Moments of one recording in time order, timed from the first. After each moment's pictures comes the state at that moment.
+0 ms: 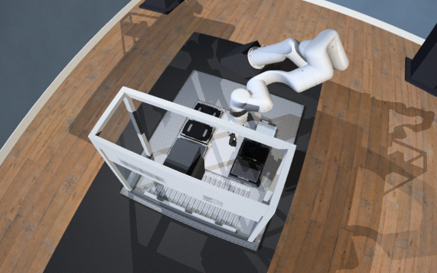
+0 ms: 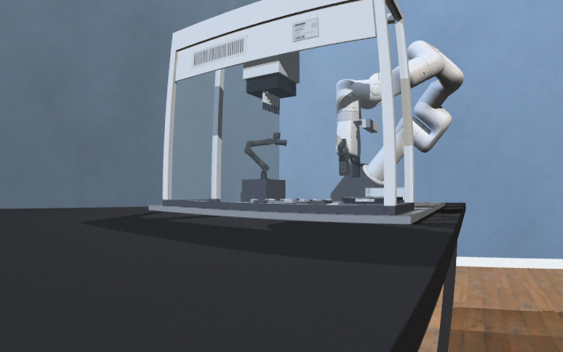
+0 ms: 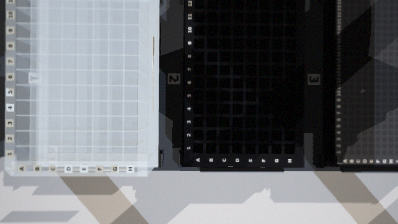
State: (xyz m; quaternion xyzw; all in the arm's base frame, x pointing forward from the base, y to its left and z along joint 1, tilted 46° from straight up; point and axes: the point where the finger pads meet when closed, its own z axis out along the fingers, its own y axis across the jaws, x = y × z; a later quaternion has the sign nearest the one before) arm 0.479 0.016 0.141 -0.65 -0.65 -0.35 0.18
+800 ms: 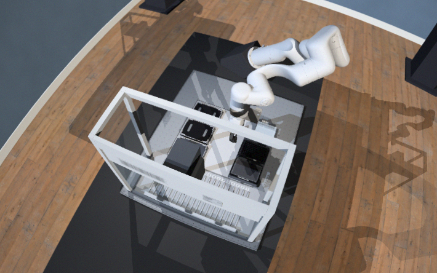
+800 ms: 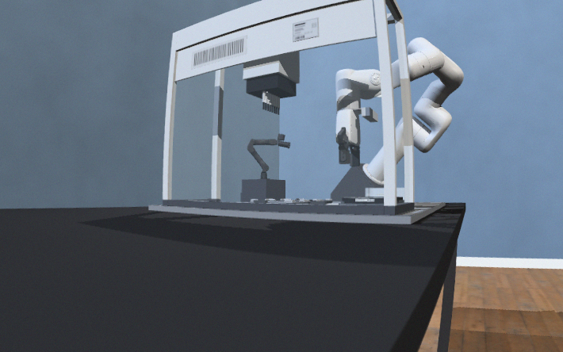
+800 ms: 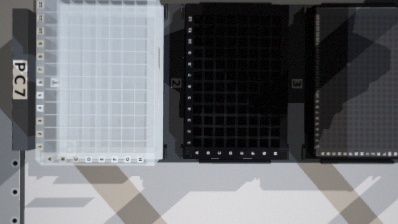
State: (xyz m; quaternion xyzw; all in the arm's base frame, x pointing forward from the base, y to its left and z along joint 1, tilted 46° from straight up) arm 0.472 -0.007 0.165 -0.65 -0.65 -0.35 0.18
